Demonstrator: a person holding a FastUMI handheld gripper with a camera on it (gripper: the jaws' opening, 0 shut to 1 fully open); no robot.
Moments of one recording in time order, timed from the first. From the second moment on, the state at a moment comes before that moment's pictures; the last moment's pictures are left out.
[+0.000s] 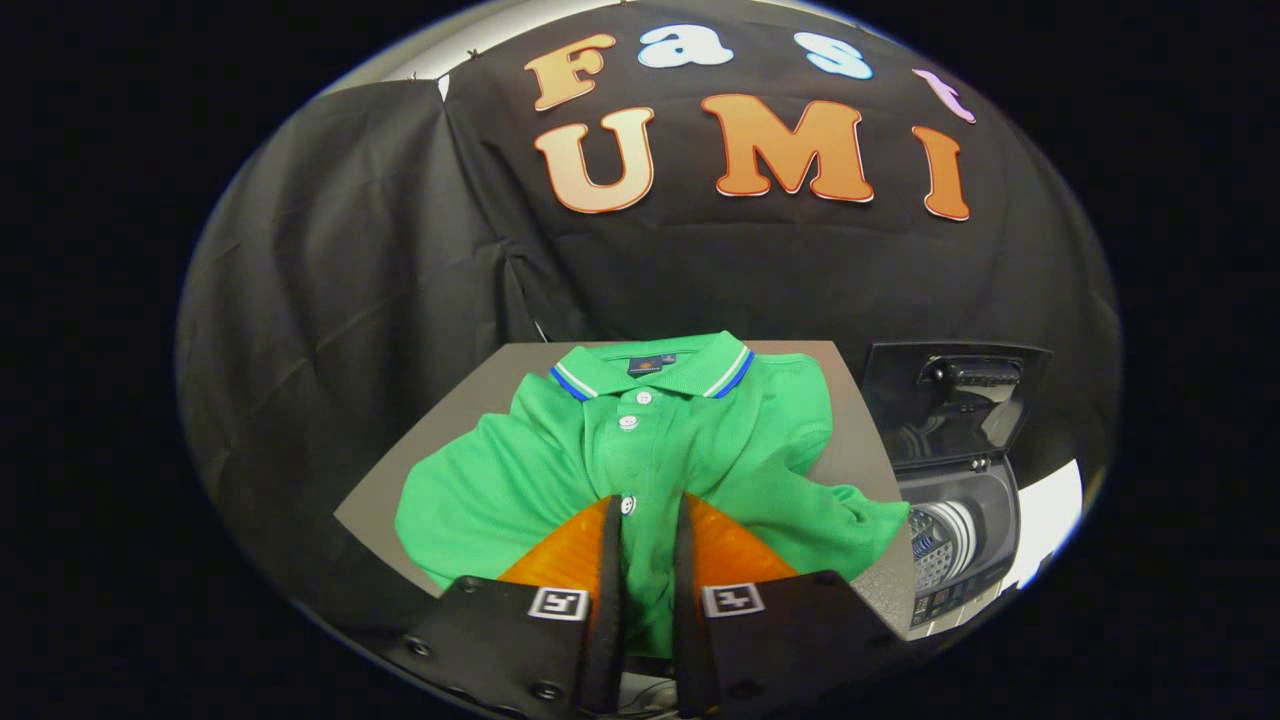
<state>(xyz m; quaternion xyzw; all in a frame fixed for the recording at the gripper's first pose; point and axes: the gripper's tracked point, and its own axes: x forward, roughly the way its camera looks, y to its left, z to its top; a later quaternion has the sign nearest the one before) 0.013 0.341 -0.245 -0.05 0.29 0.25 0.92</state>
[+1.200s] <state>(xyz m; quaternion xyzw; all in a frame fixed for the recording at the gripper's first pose) 0.073 0.151 -0.066 0.02 0.17 0.19 0.97</state>
